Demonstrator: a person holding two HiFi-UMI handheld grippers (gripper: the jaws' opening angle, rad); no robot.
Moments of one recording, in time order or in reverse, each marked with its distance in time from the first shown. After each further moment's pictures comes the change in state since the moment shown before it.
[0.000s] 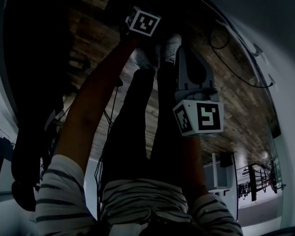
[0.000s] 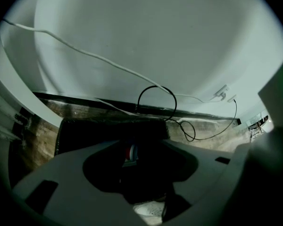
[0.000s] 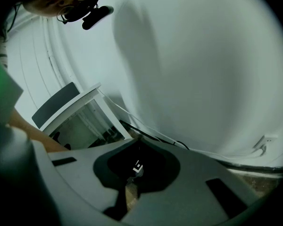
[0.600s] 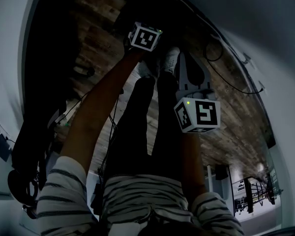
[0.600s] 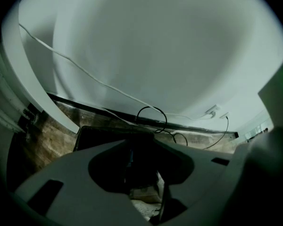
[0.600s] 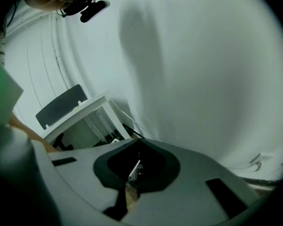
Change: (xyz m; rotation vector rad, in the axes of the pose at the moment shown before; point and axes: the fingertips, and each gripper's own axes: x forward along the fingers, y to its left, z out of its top) left arm -0.083 -0.013 0.019 -0.088 -0.110 -0.009; right arm -0.031 0.033 0.042 -0.057 -0.040 0.016
